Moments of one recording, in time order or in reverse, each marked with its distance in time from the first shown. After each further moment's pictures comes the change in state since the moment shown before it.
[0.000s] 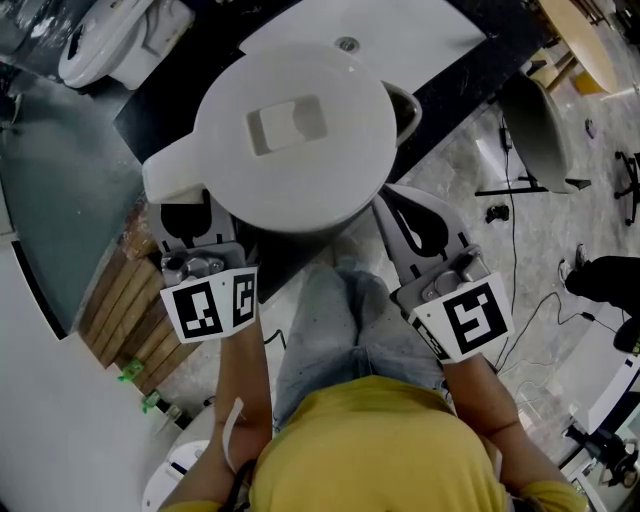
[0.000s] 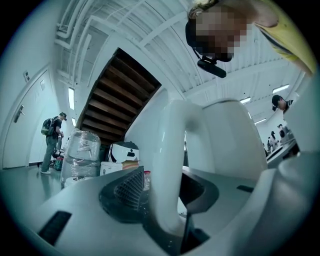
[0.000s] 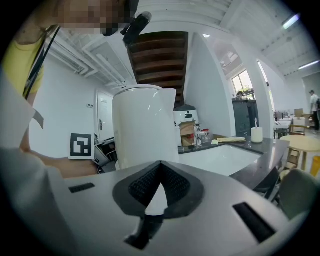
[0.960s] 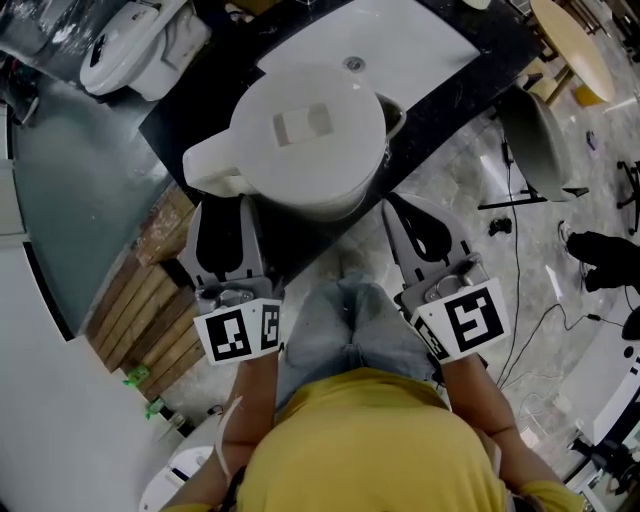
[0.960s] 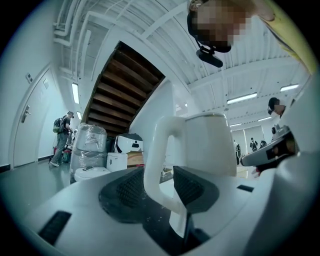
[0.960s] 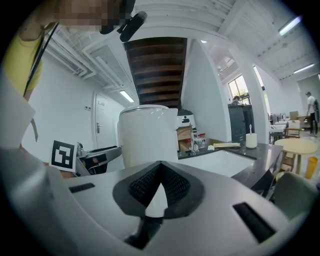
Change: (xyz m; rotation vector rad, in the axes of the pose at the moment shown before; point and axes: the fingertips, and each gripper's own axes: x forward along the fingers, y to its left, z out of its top) left arm -0.058 -0.015 0.001 -0.030 0.118 0.044; right arm -0.026 0.009 0.021 0.001 -0.043 -0.046
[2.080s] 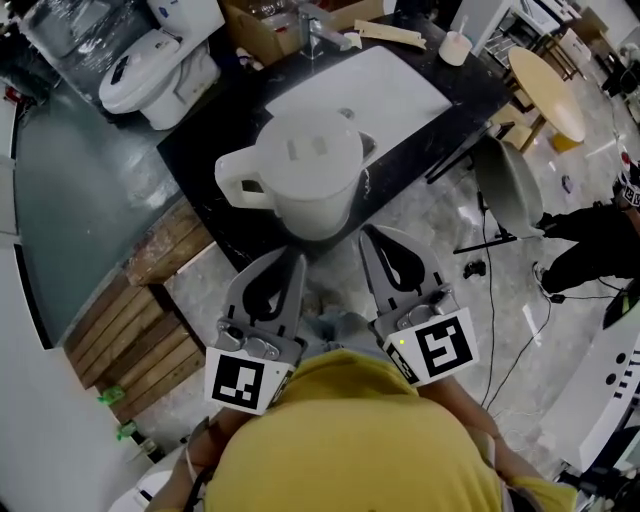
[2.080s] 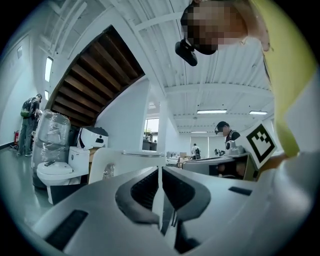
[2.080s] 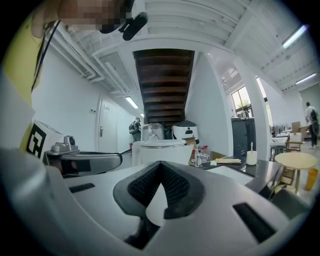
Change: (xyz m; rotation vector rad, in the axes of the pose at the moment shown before) left arm -0.064 -0.110 0.072 -0.031 0.063 -0.416; right arm -0.041 0.044 0.063 -0.073 -0.091 0.003
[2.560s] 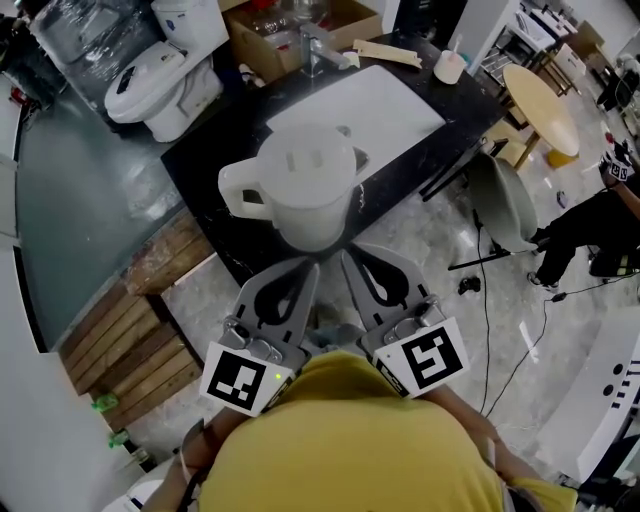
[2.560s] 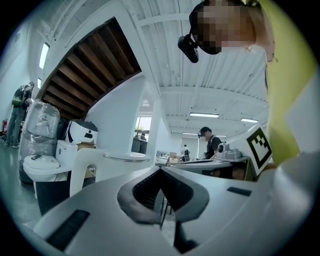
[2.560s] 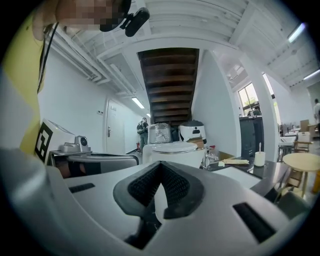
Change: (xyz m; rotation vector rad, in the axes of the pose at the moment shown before) left arm 0.010 -0.029 0.021 -0.093 -0.010 -0.111; right arm -0.005 0.024 0.014 -0.008 0.011 0.087
